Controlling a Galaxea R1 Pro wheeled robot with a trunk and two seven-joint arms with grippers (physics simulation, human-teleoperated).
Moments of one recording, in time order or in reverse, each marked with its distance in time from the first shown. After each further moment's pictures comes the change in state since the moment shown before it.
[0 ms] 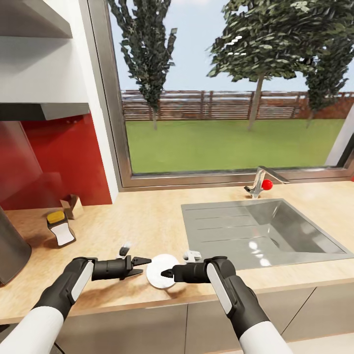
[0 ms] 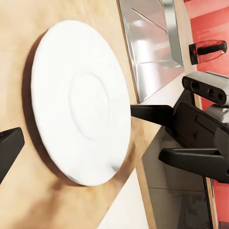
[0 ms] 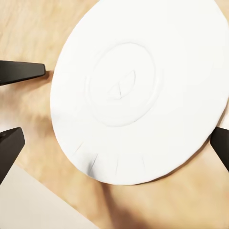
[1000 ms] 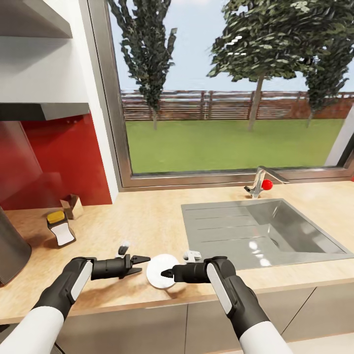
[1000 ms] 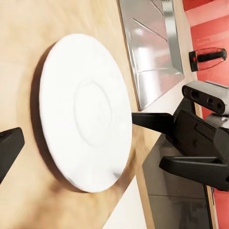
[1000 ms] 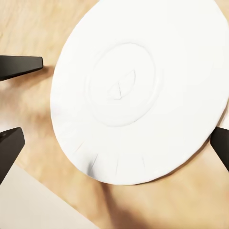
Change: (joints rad) left arm 0.000 -0.008 0.038 -0.002 -0.010 -0.002 0.013; right arm 0.000 0.000 0.000 0.000 0.000 0.000 0.000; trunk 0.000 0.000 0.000
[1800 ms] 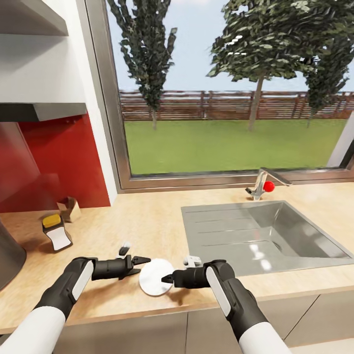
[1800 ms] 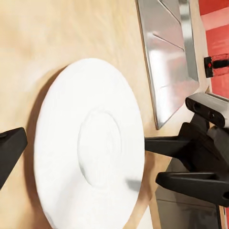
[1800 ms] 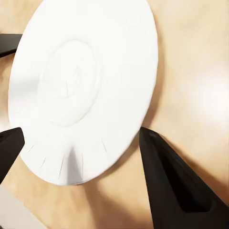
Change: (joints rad) left arm 0.000 -0.010 0.004 0.000 0.012 0.002 0.082; right arm 0.000 0.000 0.000 0.057 0.003 0.003 -0.002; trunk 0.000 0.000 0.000
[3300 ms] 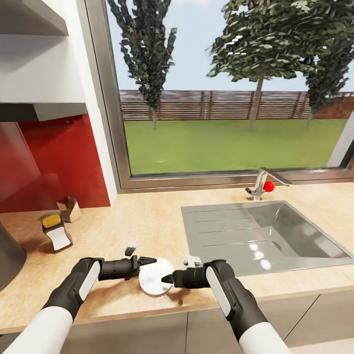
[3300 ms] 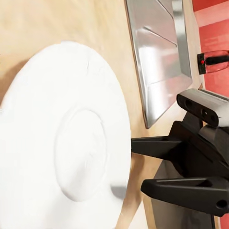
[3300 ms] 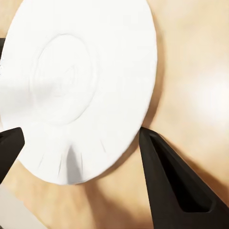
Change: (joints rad) left arm 0.002 -0.043 -0.001 0.001 -0.001 -0.001 0.010; right arm 0.000 0.000 0.001 0.000 0.000 0.000 0.000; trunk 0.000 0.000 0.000
